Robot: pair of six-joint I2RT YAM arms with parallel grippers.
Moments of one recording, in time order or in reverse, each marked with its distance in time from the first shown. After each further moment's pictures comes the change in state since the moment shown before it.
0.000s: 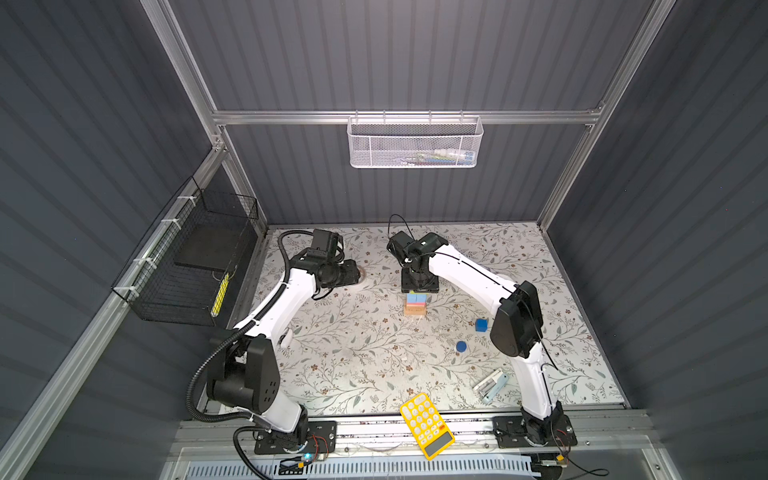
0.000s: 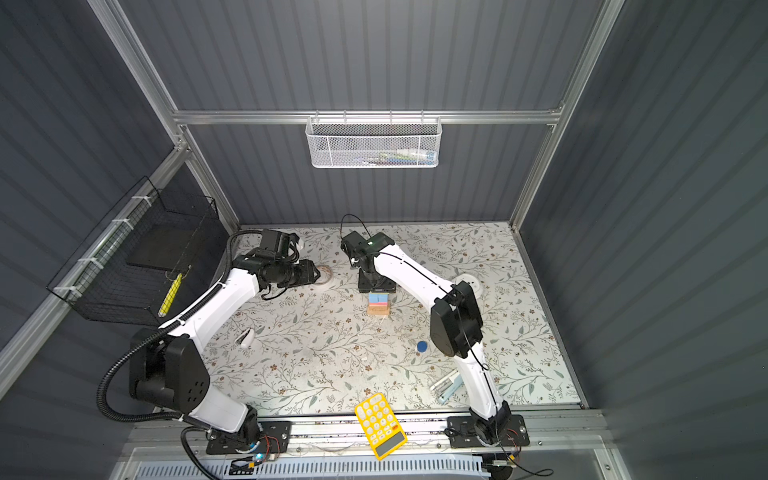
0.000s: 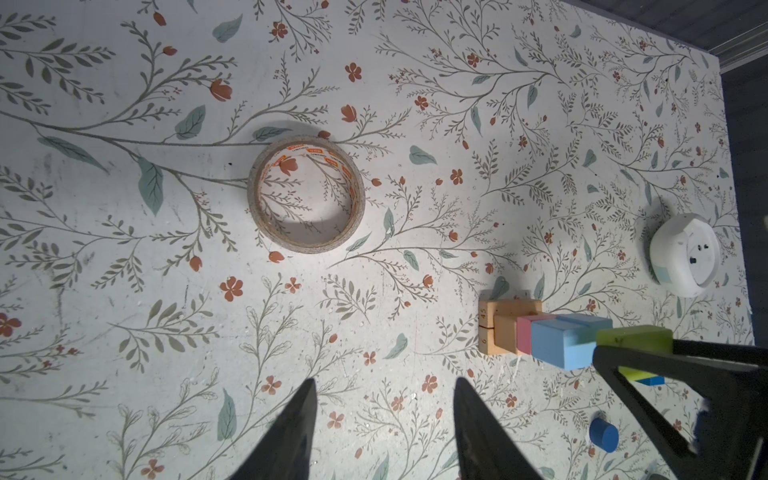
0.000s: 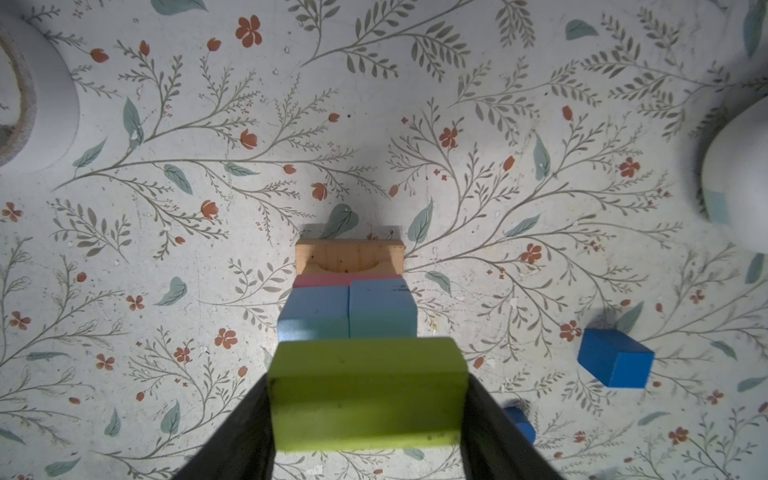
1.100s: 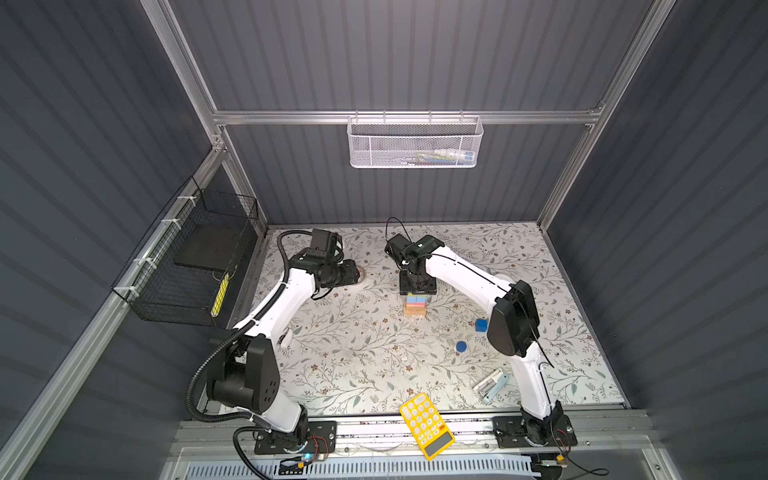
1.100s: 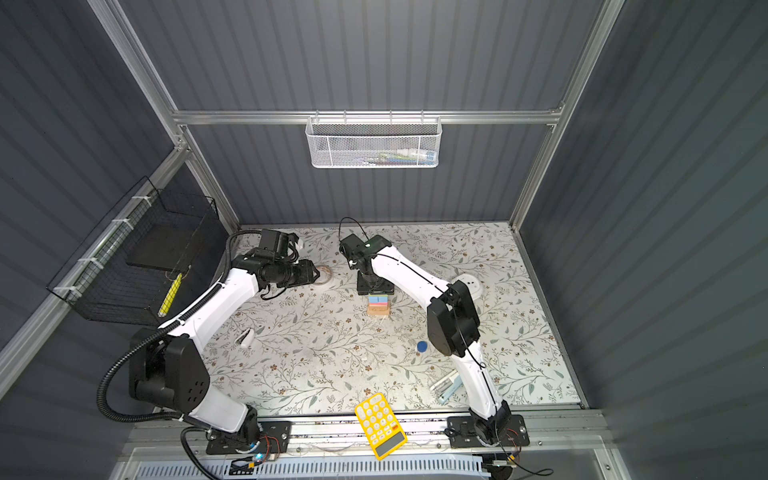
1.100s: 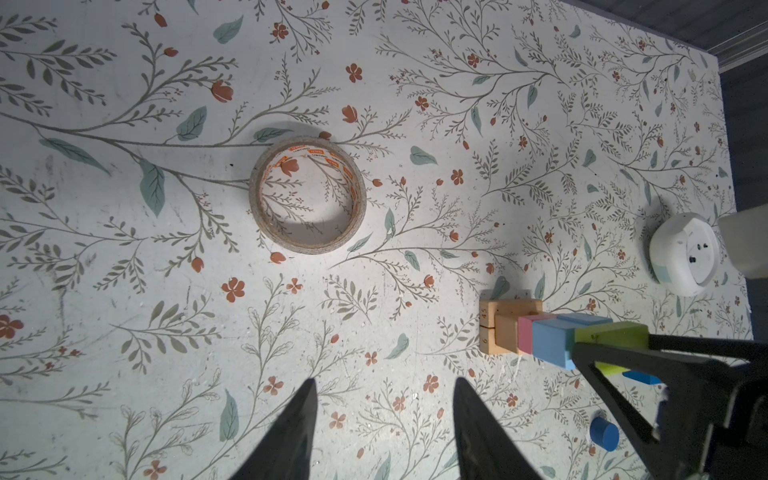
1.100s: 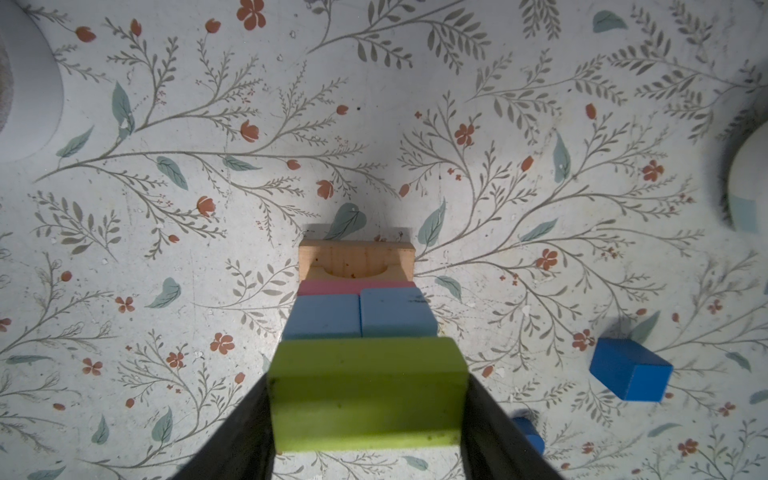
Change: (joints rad) left arm 0.006 0.000 0.000 0.000 0.007 0.007; right arm 0.002 0.026 -0.002 0.012 -0.005 -0.010
